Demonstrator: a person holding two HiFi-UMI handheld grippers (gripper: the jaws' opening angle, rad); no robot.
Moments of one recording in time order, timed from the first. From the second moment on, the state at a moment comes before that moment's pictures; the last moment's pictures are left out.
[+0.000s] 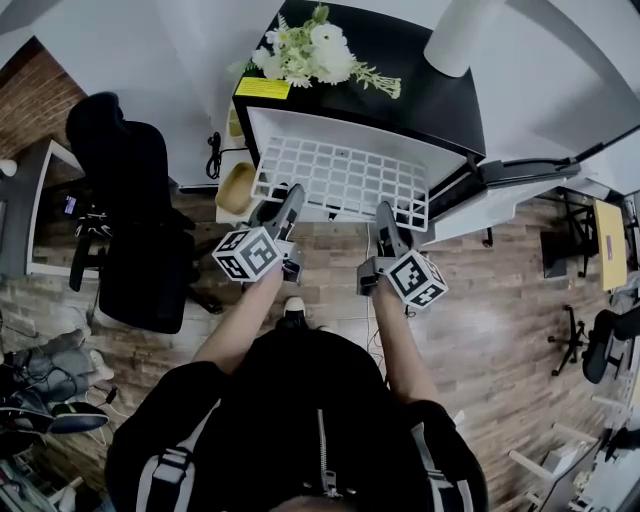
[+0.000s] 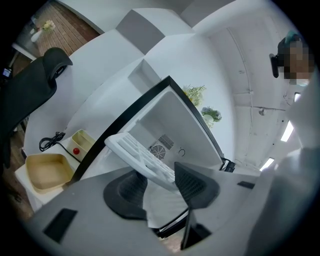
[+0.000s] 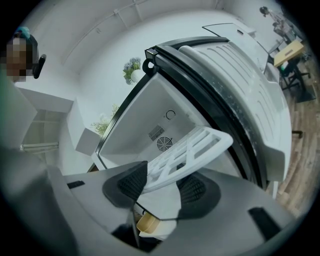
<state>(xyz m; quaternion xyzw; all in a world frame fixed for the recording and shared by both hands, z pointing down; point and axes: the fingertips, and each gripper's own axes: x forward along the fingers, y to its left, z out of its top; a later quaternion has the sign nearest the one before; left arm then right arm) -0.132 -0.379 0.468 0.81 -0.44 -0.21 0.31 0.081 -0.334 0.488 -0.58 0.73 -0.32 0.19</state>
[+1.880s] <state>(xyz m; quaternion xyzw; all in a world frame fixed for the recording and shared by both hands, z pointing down) -0.113 -0.477 0.473 0.81 -0.47 -0.21 0.30 0.104 -0.434 0.485 -0.61 0.71 -0.29 0.19</state>
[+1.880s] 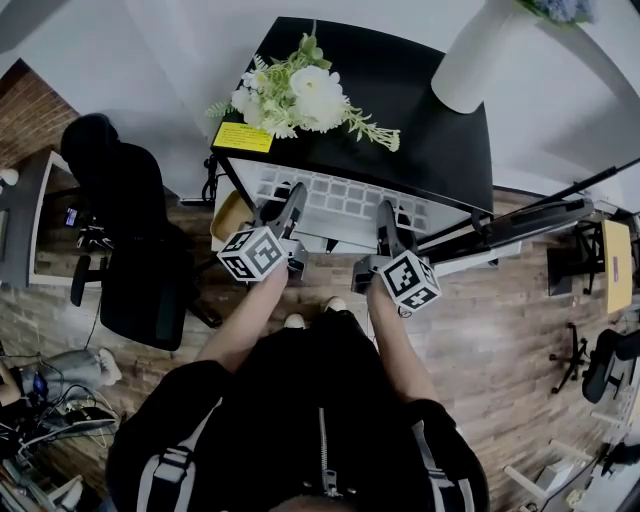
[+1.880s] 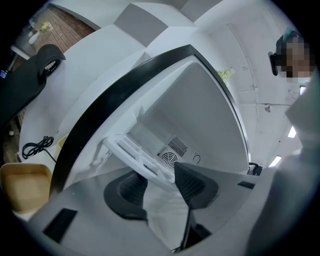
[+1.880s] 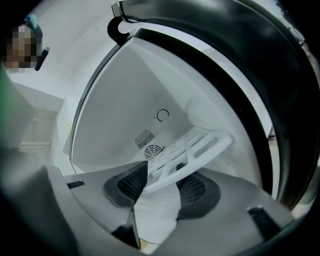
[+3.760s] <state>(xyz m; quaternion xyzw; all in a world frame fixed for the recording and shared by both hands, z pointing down) -0.111 -0.471 0.473 0.82 -0.46 -0.18 0.28 0.095 -0.428 0.486 -0.59 0.74 -0.28 0.16</state>
